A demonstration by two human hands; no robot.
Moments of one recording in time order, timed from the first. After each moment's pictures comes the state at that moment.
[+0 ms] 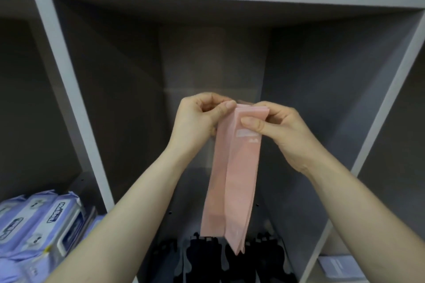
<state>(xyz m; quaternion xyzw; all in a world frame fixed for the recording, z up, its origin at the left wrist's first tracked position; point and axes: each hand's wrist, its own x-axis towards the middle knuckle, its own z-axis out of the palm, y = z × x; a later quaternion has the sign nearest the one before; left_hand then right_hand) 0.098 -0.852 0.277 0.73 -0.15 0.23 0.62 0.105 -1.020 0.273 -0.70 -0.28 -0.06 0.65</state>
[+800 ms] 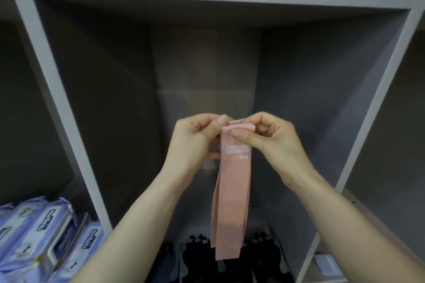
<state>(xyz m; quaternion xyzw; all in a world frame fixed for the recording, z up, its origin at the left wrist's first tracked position) 0.074 -0.859 0.261 0.68 -0.13 0.11 0.71 0.090 -1.011 0.257 -0.69 -0.20 -0.12 0.68</state>
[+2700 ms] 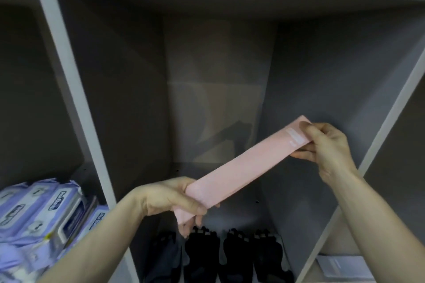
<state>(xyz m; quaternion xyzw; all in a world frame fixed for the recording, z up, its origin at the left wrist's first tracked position) 0.115 -0.769 0.135 0.74 -0.13 -0.30 0.59 0.135 -1.076 0.231 -0.66 0.04 -0.17 0.73</state>
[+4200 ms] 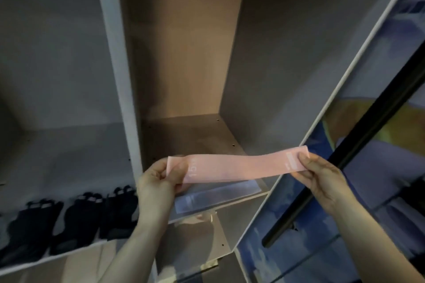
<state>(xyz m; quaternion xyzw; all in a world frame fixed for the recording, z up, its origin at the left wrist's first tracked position) 0.072 -1.175 0.066 0.61 0.09 0.03 0.79 0.049 -1.480 0.098 -0.56 0.20 -0.13 0.79</state>
